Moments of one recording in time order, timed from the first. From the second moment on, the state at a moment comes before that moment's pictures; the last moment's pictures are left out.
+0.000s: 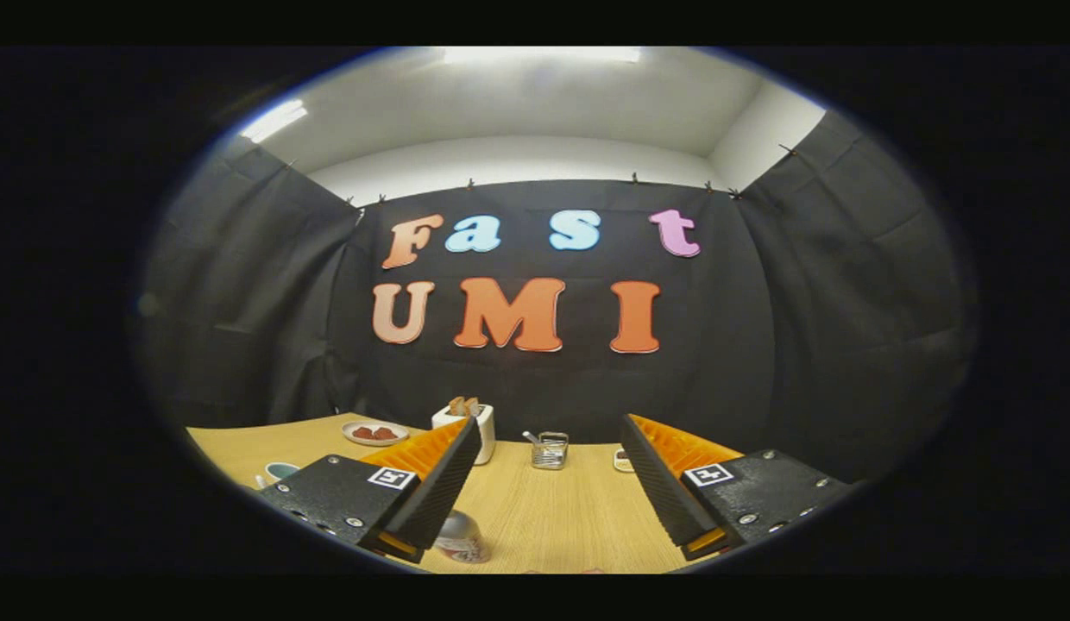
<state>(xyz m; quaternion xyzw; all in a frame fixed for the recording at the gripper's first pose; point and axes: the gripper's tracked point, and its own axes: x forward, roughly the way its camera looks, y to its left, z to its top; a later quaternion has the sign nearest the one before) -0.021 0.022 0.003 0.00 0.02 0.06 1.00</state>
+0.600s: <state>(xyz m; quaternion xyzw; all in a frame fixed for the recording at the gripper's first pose) -0.050 0.095 -0.093 0.01 0.09 0.16 0.98</state>
